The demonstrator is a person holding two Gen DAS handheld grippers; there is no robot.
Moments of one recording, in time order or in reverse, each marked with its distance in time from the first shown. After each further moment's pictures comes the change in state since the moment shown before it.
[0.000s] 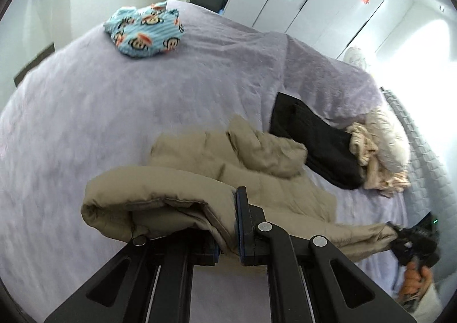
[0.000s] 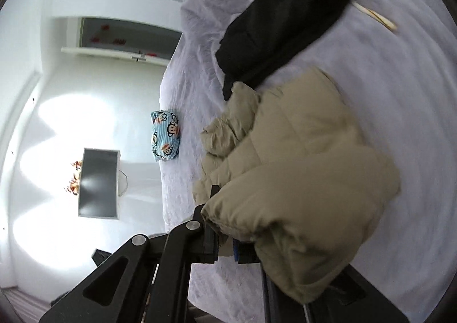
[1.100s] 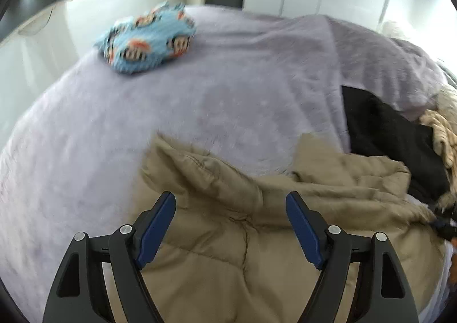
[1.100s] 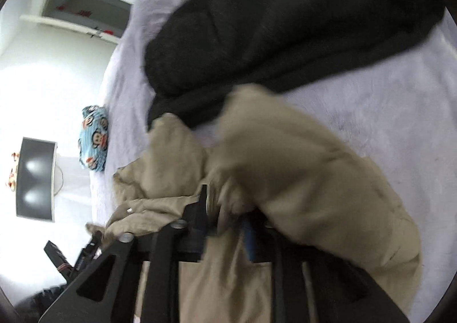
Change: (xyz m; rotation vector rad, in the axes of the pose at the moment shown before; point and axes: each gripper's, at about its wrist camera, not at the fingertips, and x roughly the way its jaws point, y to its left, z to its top) left arm 0.205 0.019 0.051 0.168 -0.063 0.252; right arm 0.187 -0.055 0.126 -0.124 0.046 -0.265
